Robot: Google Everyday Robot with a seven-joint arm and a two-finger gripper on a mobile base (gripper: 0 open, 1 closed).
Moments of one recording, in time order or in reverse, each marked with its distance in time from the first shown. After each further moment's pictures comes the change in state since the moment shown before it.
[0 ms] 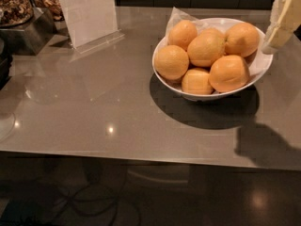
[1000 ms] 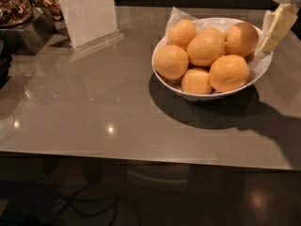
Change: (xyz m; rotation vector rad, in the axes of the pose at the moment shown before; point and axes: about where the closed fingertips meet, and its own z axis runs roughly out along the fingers) arm 0.033 -0.030 0.051 -0.041 -0.087 -0.041
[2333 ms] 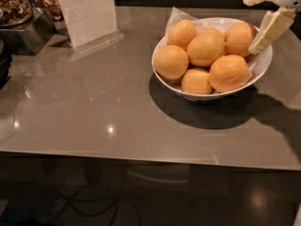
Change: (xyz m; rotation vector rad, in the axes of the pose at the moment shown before) arm 0.031 -0.022 0.012 0.057 0.003 0.058
